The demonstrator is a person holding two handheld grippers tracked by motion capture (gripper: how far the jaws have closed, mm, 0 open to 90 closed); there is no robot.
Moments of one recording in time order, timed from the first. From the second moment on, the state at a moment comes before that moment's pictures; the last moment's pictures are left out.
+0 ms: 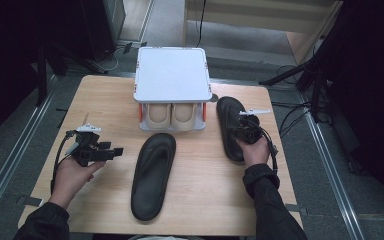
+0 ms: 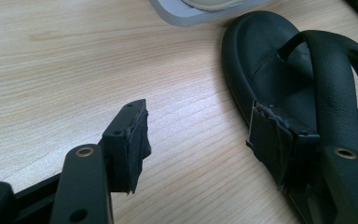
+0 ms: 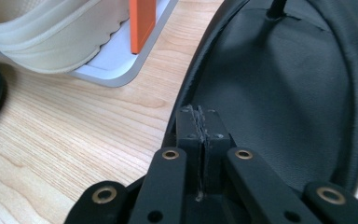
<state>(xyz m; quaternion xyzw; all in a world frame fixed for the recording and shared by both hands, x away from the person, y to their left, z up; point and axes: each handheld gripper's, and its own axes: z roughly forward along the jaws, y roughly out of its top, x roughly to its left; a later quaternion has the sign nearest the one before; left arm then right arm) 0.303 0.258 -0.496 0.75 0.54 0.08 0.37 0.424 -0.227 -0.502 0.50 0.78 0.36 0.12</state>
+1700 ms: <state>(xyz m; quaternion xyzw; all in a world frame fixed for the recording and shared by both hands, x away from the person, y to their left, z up) 0.278 0.275 -0.500 0.74 0.56 0.09 0.37 0.470 -0.273 -0.509 0.55 0.74 0.35 0.17</state>
